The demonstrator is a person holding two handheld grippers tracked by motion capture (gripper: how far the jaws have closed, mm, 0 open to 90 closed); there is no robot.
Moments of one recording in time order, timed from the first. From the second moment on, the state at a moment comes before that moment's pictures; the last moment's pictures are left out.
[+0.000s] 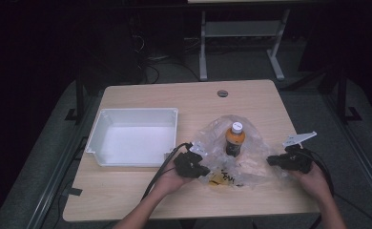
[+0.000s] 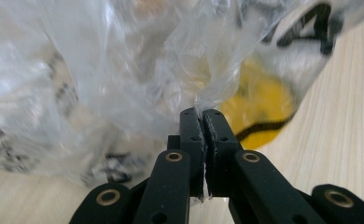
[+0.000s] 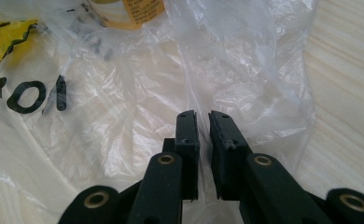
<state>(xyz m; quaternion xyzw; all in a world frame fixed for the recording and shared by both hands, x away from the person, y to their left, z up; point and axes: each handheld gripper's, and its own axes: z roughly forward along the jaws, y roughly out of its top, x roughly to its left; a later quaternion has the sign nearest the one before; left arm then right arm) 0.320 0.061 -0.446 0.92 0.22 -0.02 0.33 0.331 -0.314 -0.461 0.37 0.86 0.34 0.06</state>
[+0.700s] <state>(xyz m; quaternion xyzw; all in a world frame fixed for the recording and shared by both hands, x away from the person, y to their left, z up) 0.308 0.097 -0.411 0.89 0.22 0.00 0.40 0.320 -0.313 -0.436 0.35 0.85 0.39 0.08</state>
